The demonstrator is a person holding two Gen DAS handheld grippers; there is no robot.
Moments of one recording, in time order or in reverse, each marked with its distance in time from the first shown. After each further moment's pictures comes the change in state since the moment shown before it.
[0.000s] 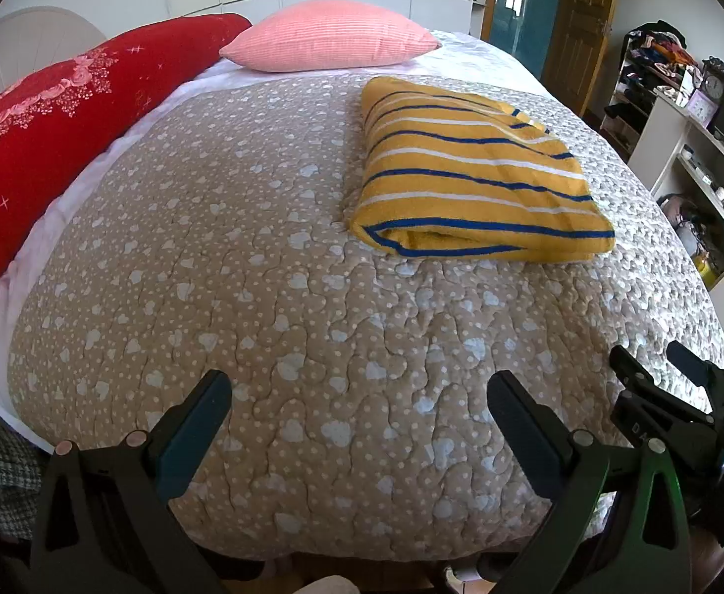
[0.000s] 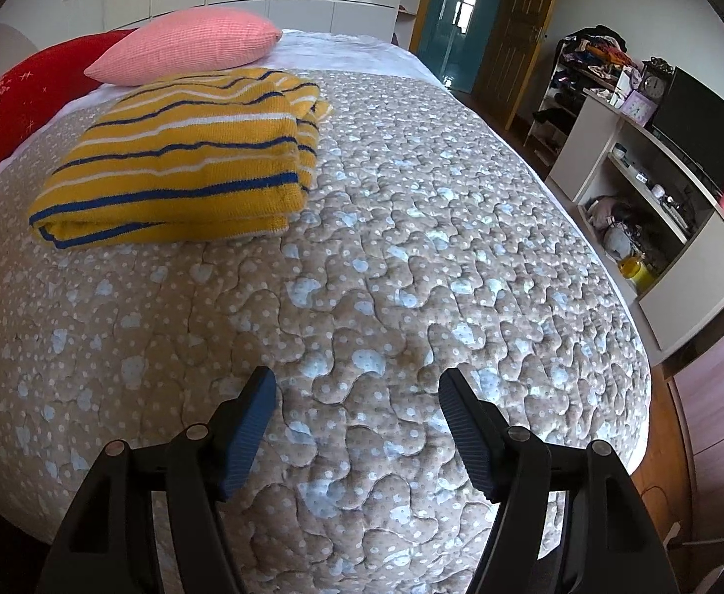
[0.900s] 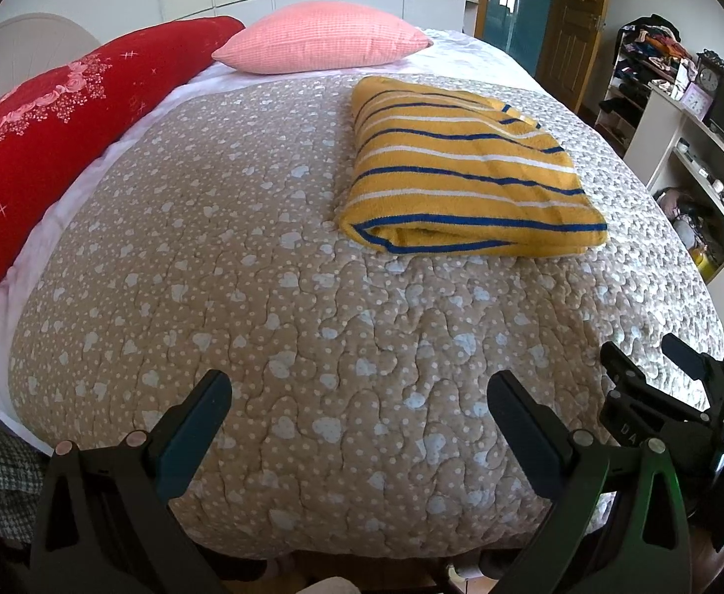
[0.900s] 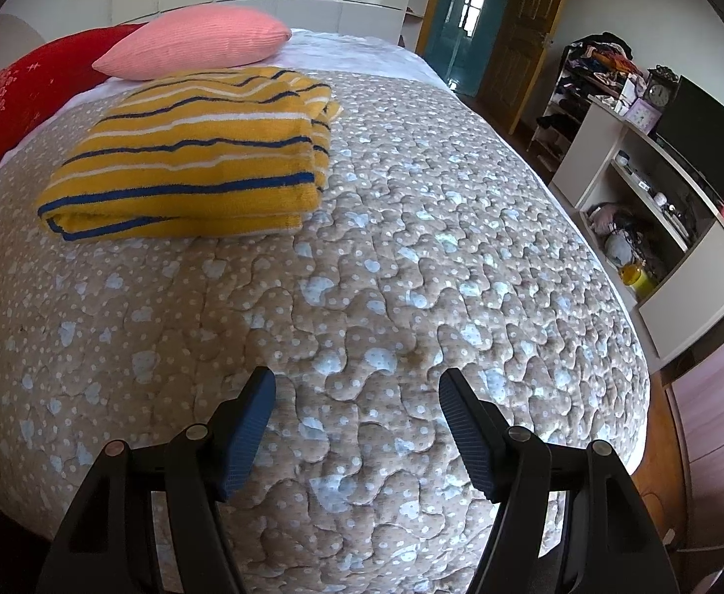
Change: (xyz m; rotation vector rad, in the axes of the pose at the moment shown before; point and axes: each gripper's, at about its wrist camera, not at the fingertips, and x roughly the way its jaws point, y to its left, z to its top) left arm -0.002 -0.006 -0.001 0.019 -0.001 -0.002; right arm -0.004 0.007 -0.001 -0.032 -0.004 0.002
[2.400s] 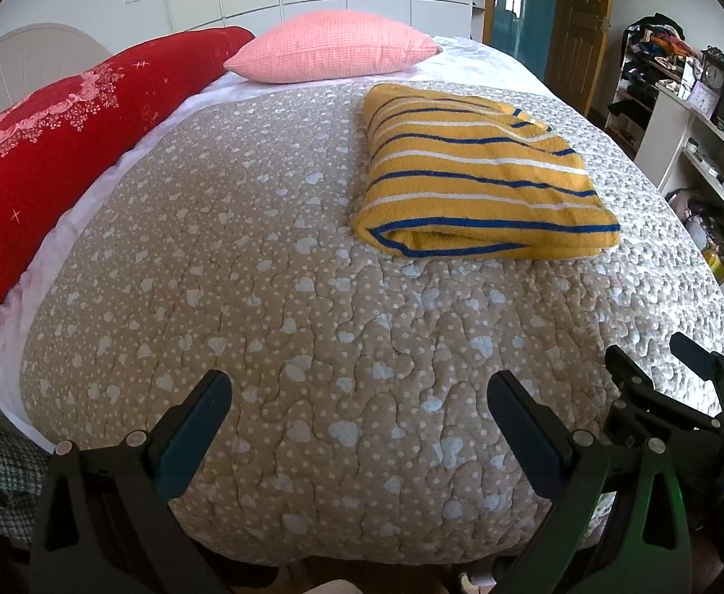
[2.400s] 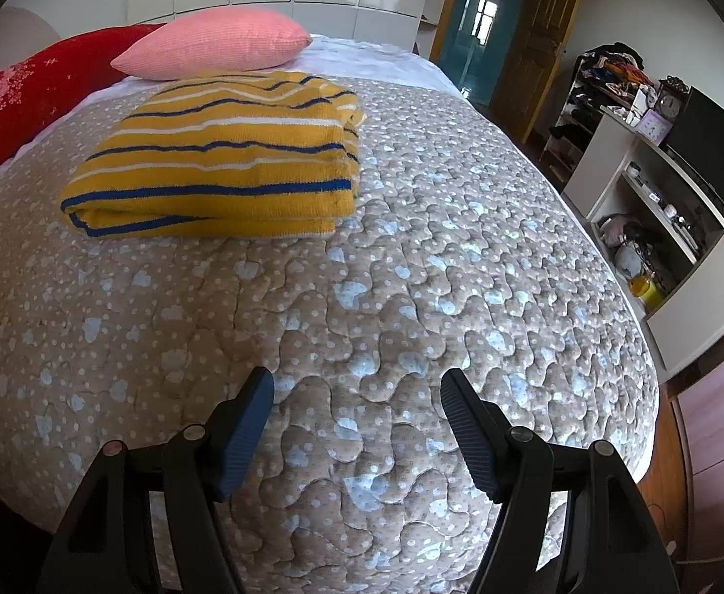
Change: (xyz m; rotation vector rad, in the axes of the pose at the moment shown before) left arm 0.000 0.002 -0.003 0.008 -0.028 0.043; right arm -0.003 0.012 -0.003 -0.023 -0.021 0.027
